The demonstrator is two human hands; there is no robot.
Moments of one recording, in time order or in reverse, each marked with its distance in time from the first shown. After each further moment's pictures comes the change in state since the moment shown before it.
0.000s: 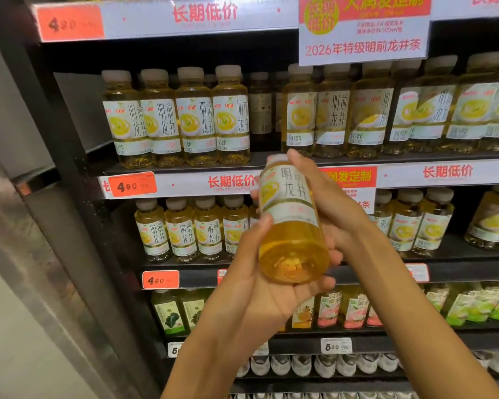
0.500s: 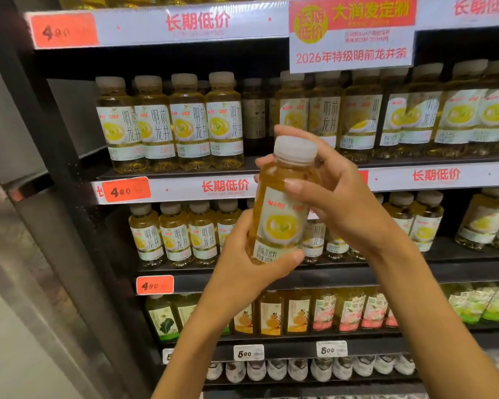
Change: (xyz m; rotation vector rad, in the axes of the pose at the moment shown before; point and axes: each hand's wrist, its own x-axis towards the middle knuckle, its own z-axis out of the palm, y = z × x) left_hand 0.014 0.000 -0.038 0.955 0.175 0.348; right_hand -0.033 -0.028 0.002 -0.491 -0.095 -0.383
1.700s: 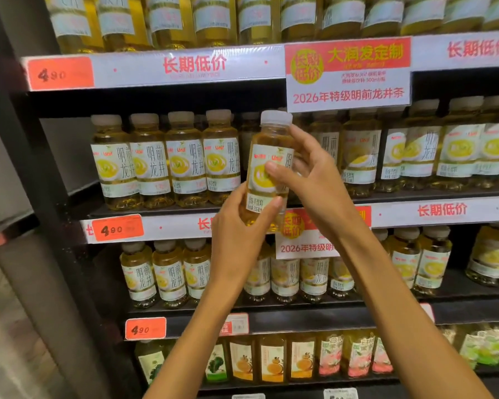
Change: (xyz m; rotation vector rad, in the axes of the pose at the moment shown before) left_hand 0.096 -0.003 -0.006 0.235 0.376 0.192; right_hand 0.072 0.016 -0.011 -0.098 0.294 -0.057
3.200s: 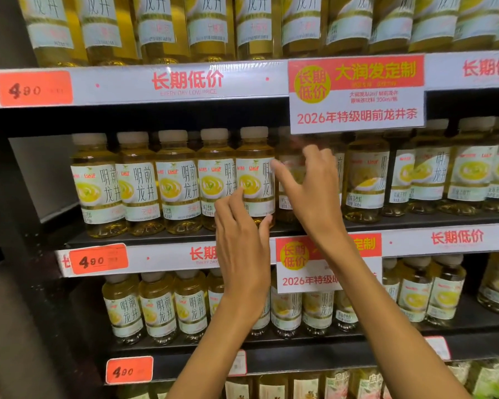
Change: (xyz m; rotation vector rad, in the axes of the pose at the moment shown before) left_hand 0.032 -0.016 0.032 0.555 0.275 0.186; right_hand 0.052 0.039 -0.003 -0.874 0.394 -0.247
